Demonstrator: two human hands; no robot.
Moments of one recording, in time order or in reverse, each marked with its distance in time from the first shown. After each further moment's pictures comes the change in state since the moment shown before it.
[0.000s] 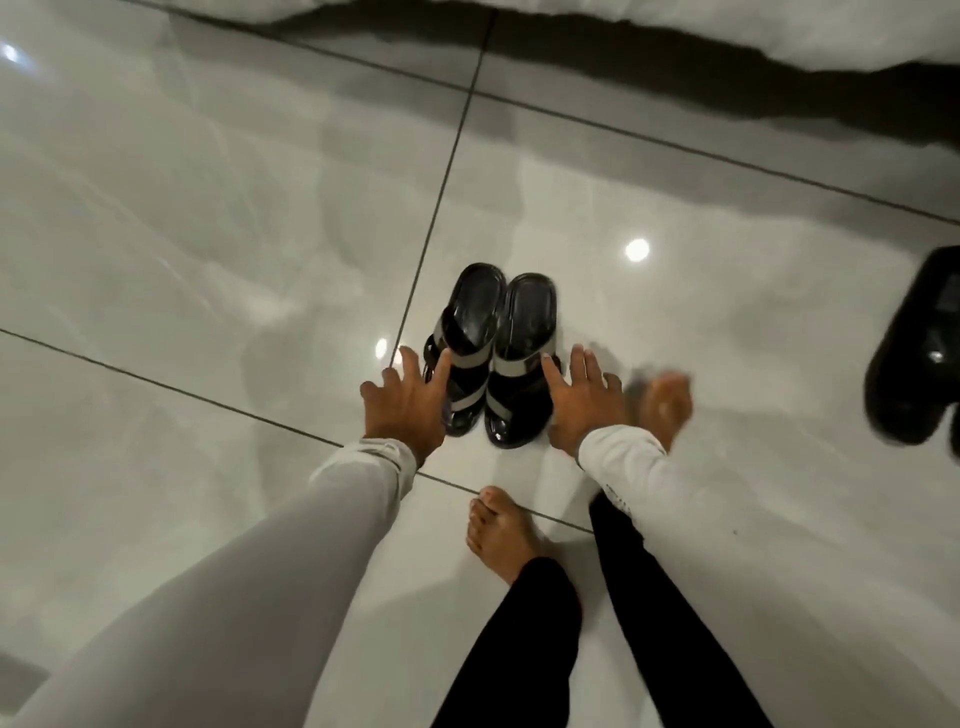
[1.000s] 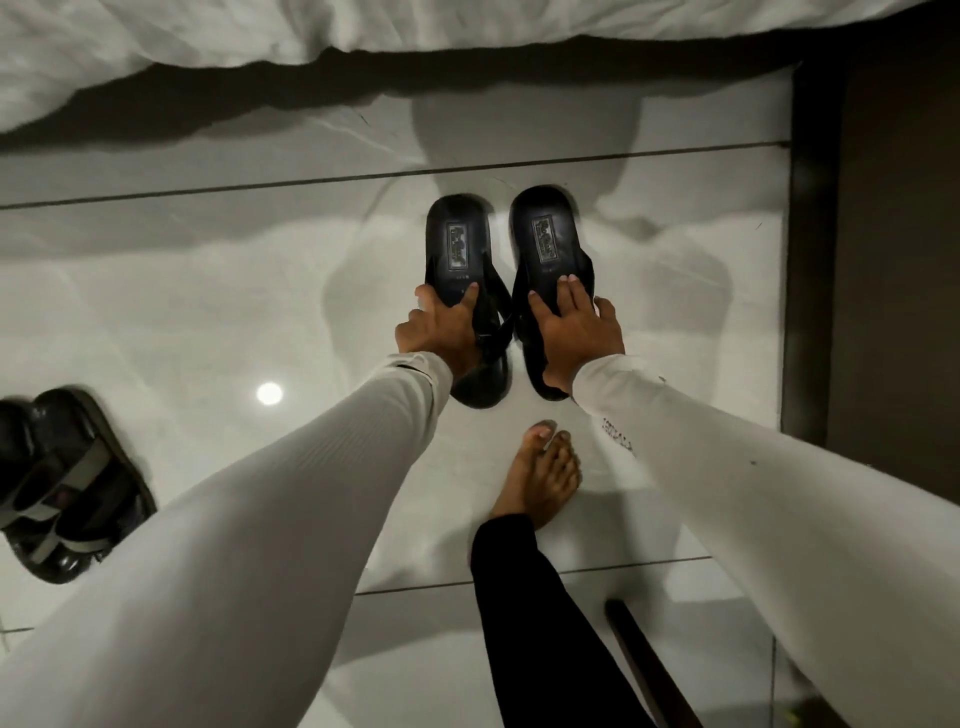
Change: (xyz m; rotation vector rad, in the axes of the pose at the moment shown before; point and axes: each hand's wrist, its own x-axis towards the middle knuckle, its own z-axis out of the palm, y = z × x) left_hand 0.072 0.634 -0.164 -0.127 -0.128 0.285; right_hand -0.067 0.588 0.022 0.141 0.100 0.278
